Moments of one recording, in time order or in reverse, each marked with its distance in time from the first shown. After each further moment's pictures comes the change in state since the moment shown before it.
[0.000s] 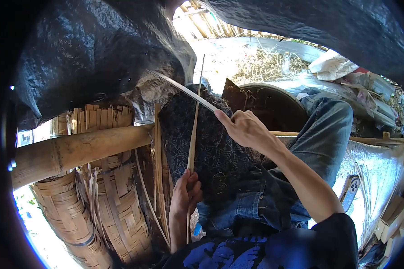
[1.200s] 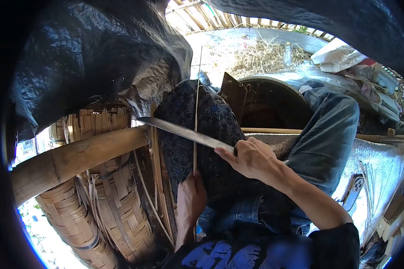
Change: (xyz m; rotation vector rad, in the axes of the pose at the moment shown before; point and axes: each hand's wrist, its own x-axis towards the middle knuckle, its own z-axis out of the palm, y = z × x) left_hand 0.010 -0.011 0.028 1.168 0.339 0.504; right_hand -0.051 0.011 0.014 -0.168 -0.092 -0.075
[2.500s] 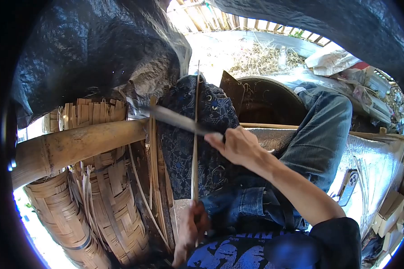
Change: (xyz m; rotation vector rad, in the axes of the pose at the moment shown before) left_hand -0.077 -0.026 -0.030 -1.048 -0.395 -0.589; right_hand 0.024 -0.018 0.025 -0.053 -0.007 0.064
